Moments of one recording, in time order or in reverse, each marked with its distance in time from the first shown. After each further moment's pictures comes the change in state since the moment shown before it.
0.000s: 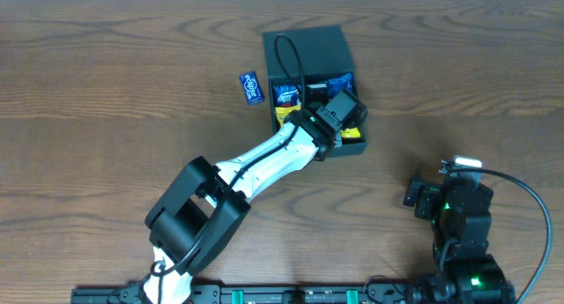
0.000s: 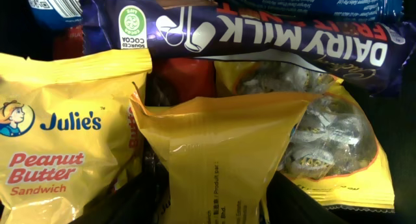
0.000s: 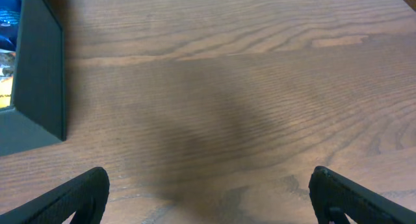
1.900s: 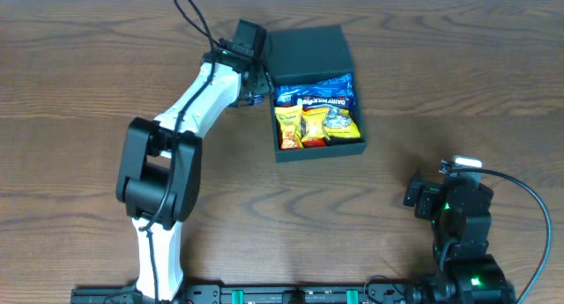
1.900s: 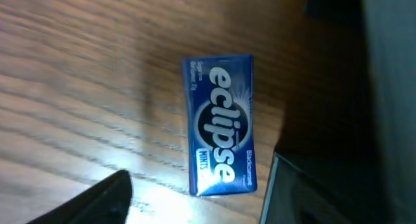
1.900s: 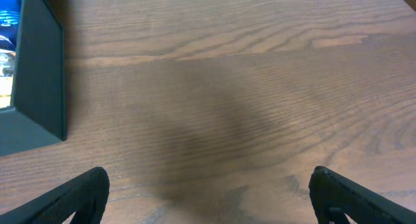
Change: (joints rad) left arm 0.462 0.115 0.181 -0.119 0.213 0.219; right arm 0.000 0.000 0.000 0.000 0.000 0.000
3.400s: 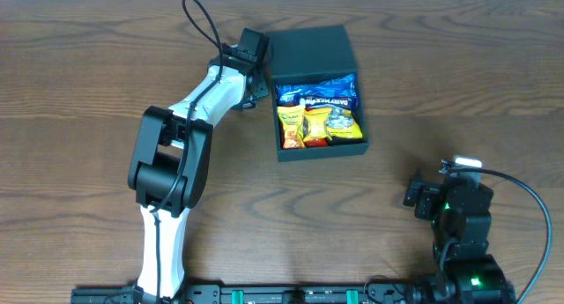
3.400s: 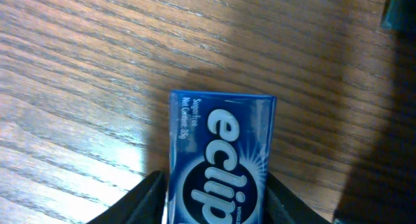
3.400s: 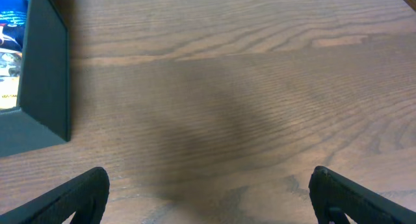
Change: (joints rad) left arm 0.002 0.100 0.002 0.090 -0.084 0.018; right arm 0.000 0.000 0.000 0.000 0.000 0.000
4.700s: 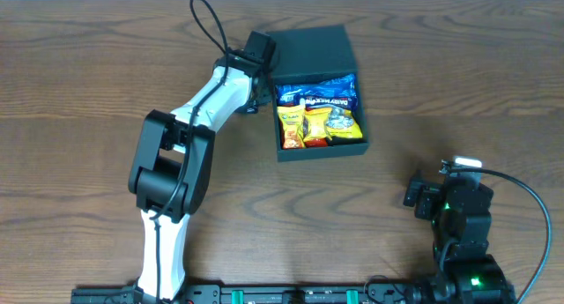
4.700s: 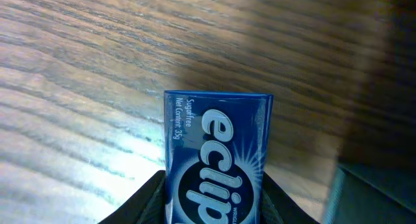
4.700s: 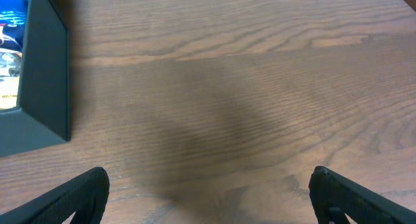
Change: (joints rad) left arm -0.037 -0.042 0.002 -0.112 -0.034 0.003; right arm 0.000 0.000 0.000 0.000 0.000 0.000
